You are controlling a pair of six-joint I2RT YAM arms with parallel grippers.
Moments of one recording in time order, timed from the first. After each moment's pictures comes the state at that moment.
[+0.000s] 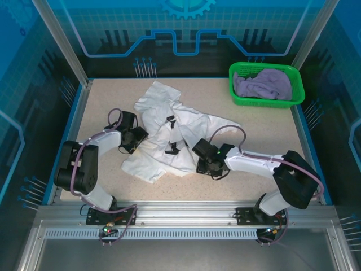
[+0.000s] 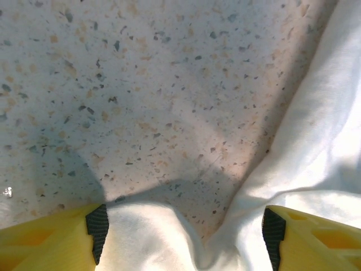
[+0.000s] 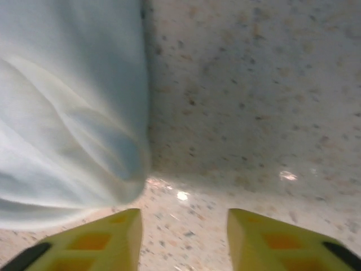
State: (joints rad) left arm -0.13 1.60 0.85 -0.38 0.10 -1.02; right arm 0.85 1.48 0.83 -0.65 0.07 1.06
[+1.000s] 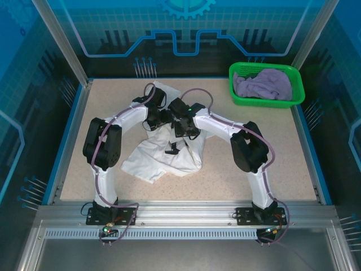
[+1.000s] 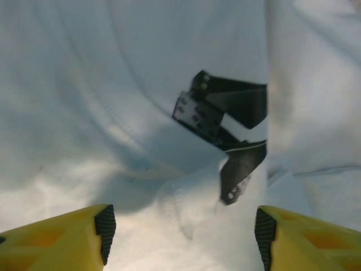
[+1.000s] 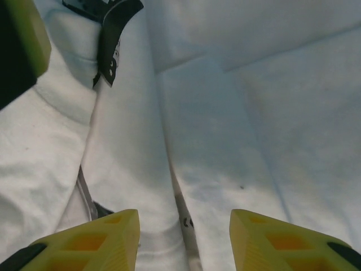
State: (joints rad) left arm -0.33 2.00 1.51 -0.67 0.11 -0.73; right arm 0.72 2.13 1.76 -0.89 0.13 0.58
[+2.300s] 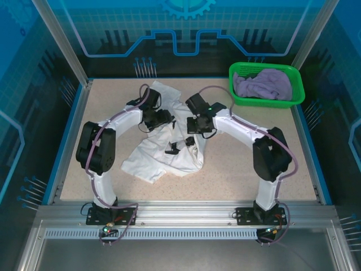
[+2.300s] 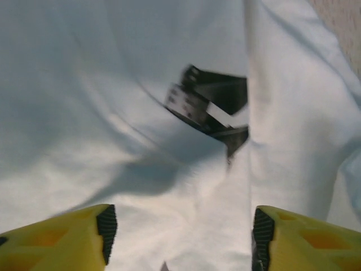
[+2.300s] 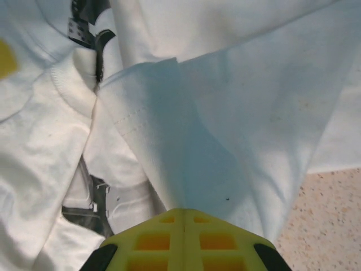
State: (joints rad) left arm -0.32 1.92 1.42 -0.59 0.18 -0.71; right arm 0.63 1.83 1.48 -0.77 0.04 0.57
